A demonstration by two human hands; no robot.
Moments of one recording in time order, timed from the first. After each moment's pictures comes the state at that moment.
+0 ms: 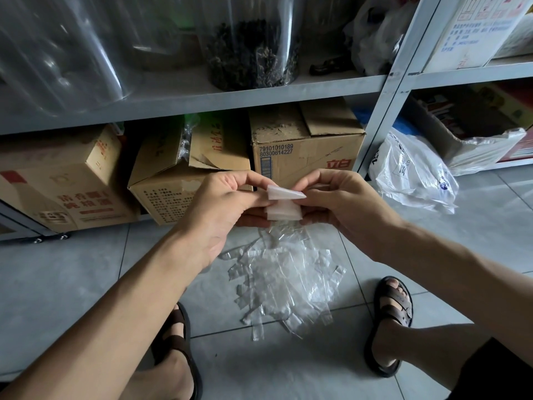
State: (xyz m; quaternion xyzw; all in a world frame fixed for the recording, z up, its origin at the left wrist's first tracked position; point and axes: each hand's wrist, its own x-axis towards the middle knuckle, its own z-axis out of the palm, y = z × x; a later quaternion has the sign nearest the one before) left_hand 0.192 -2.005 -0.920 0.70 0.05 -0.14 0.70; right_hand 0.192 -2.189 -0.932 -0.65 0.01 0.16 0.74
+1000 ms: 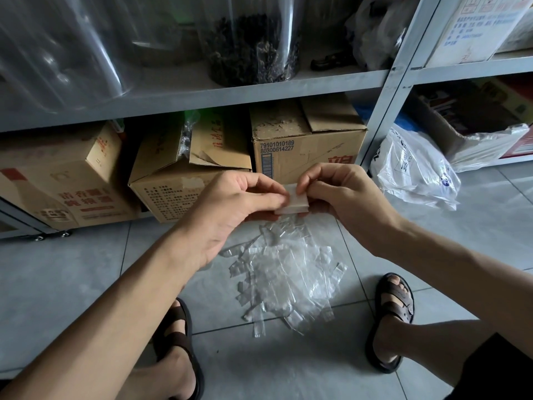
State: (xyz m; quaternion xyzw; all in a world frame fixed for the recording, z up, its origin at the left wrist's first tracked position) left_hand 0.192 -2.000 -0.924 0.72 -0.02 -0.17 0.67; right_hand 0.194 -2.189 -0.937 -0.68 -0.05 0.11 0.73
